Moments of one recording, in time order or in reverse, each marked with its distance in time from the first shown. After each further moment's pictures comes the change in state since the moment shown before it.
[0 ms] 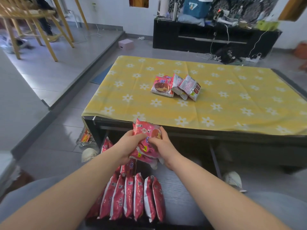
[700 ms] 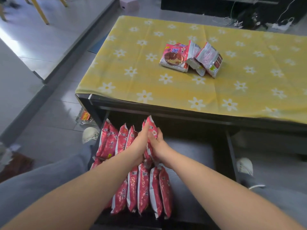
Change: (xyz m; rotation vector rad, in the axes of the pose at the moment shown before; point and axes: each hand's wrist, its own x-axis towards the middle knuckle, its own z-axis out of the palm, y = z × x) left_hand 0.062 -0.069 0.016 -0.211 0.015 -0.235; right_hand 0.057 0.071 0.019 -0.401 0.017 0.223
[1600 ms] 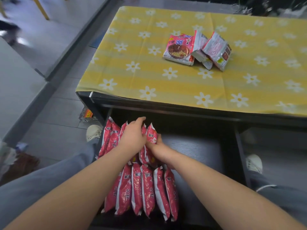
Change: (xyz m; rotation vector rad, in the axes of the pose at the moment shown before) left_hand 0.018 0.016 -0.042 1.131 0.310 0.560; right_hand 0.021 0.018 0.008 -0.025 -0.142 0.063
